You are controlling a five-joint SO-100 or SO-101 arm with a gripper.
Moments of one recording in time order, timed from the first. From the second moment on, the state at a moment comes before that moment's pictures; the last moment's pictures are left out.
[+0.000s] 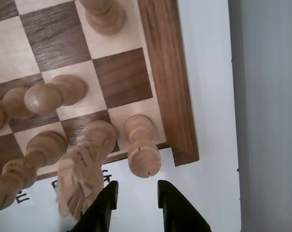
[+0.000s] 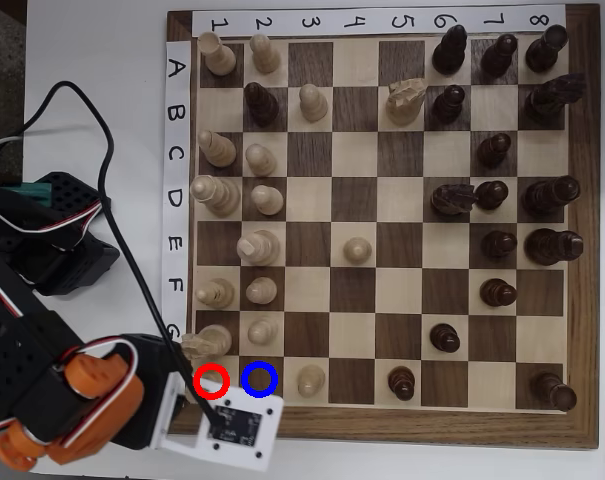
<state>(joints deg) 49.4 115.0 106.9 84.4 66.4</state>
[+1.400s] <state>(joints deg) 50.4 109.0 102.7 87.4 64.2</state>
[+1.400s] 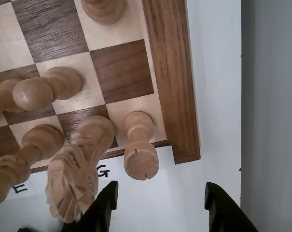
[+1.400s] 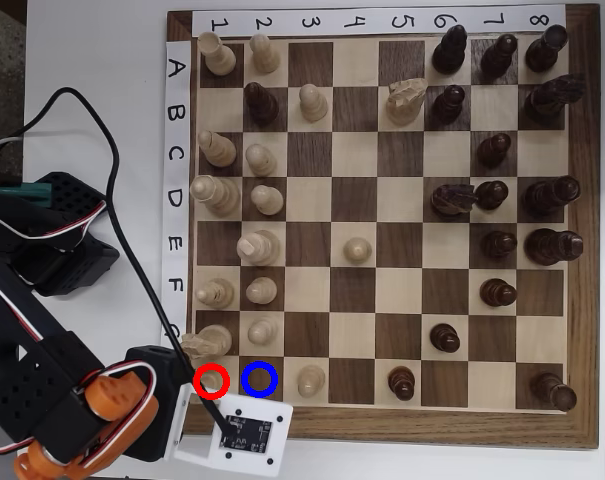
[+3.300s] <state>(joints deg) 49.4 105.0 110.7 76.3 64.7</state>
